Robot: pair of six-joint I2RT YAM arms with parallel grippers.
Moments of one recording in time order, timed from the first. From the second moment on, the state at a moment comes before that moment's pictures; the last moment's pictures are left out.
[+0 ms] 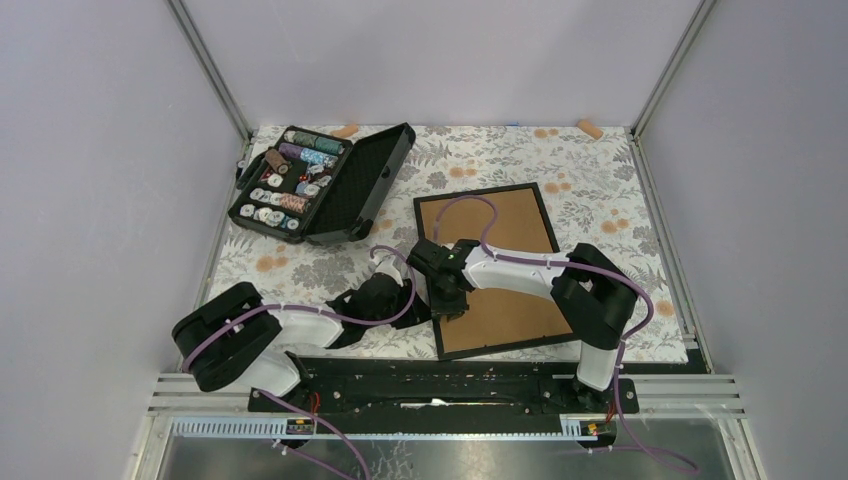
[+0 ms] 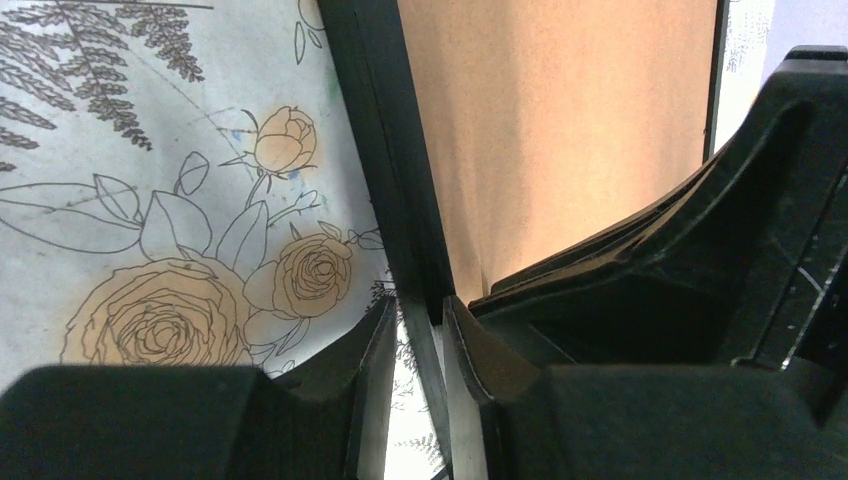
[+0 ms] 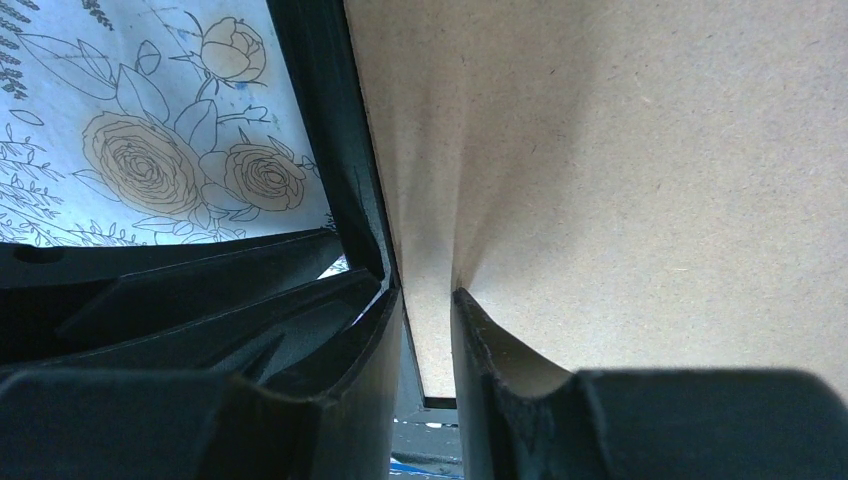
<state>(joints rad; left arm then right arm) -0.88 1.41 0.32 0.45 0.06 -1.03 1.00 1.83 1.21 -0.76 0.06 0.94</state>
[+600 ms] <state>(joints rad) -0.88 1.41 0.32 0.45 0.05 -1.03 1.00 1.82 1.19 -0.74 0.07 0.96</state>
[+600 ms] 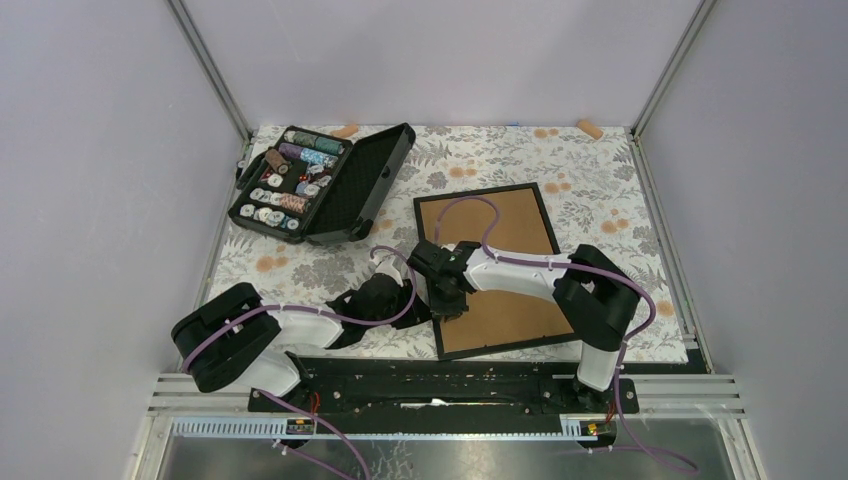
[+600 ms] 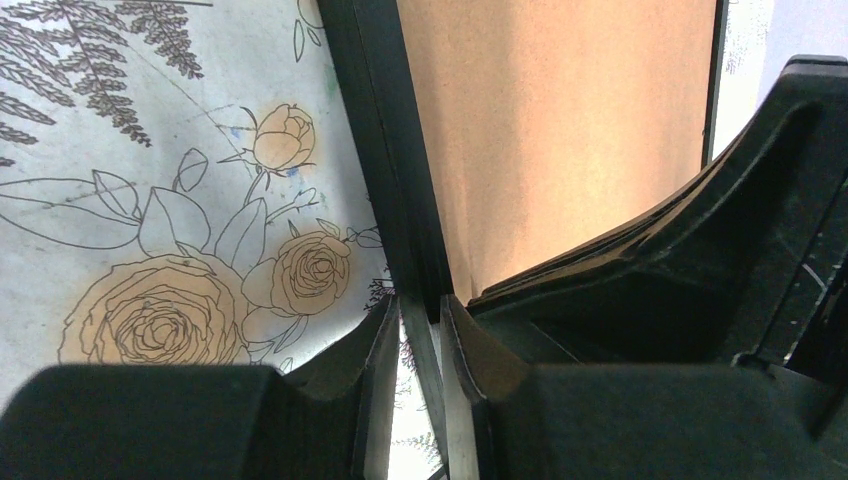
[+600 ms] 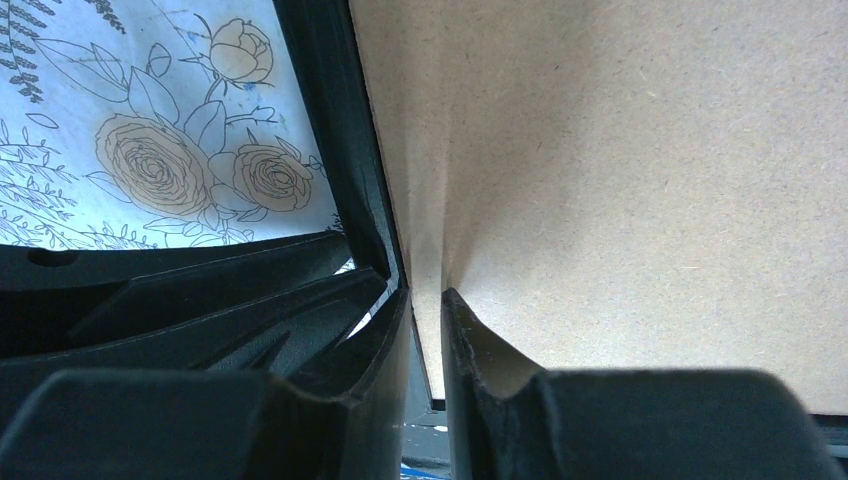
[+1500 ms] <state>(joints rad) -0.88 1.43 0.32 0.47 0.05 -1.06 1.00 1.74 1.06 -0.63 0.07 1.01</state>
